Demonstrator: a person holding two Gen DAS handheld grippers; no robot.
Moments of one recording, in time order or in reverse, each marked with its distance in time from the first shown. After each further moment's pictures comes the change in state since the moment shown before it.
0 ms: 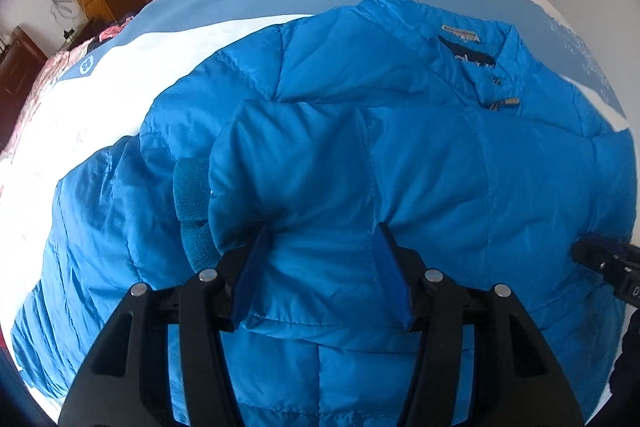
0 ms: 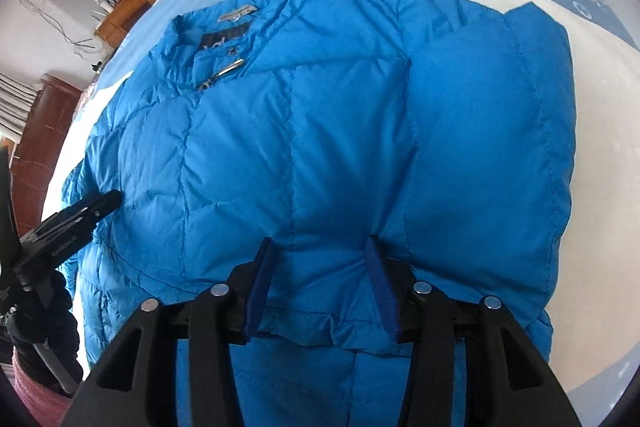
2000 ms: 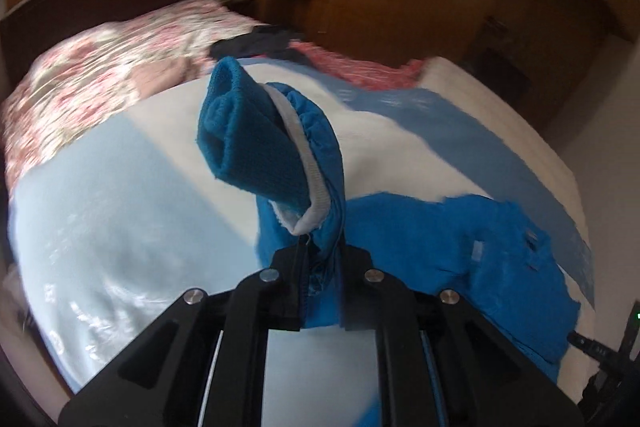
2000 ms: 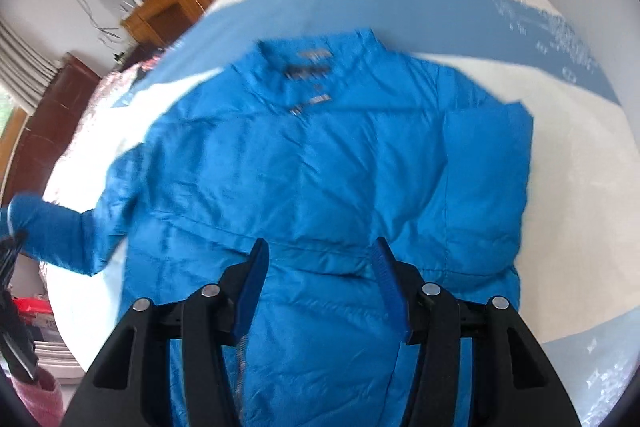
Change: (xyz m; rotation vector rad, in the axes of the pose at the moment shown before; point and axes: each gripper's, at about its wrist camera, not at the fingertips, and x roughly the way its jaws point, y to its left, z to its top) left arm -0.188 0.227 -0.110 -0.558 -0.347 0.049; right arm -0.094 0.062 -0.032 -0.127 -0.109 -0.010
